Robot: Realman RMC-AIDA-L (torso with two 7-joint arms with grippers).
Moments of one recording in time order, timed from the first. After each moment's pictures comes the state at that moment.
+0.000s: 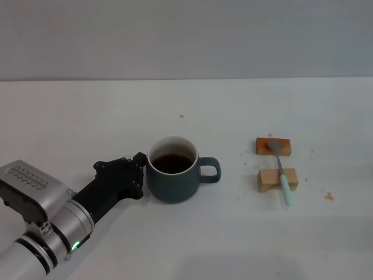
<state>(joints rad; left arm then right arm) -0.33 -2.07 -0.87 -0.38 2.87 0.92 -0.36 -0.12 2.08 2.05 1.14 -0.96 0.78 -2.13</state>
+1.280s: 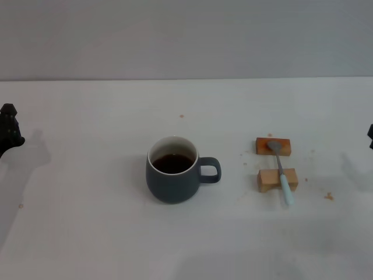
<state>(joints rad) -0.29 -2.00 -1.34 -0.31 2.88 0.99 -0.34 -0.23 2.08 1.56 1.27 -0.84 0.53 -2.13</state>
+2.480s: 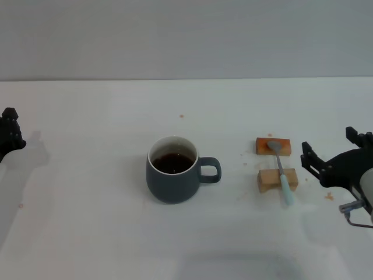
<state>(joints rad) -0.30 -2.00 -1.35 -0.31 2.89 0.94 -0.32 -0.32 2.07 1.02 1.65 -1.05 -0.15 -2.14</state>
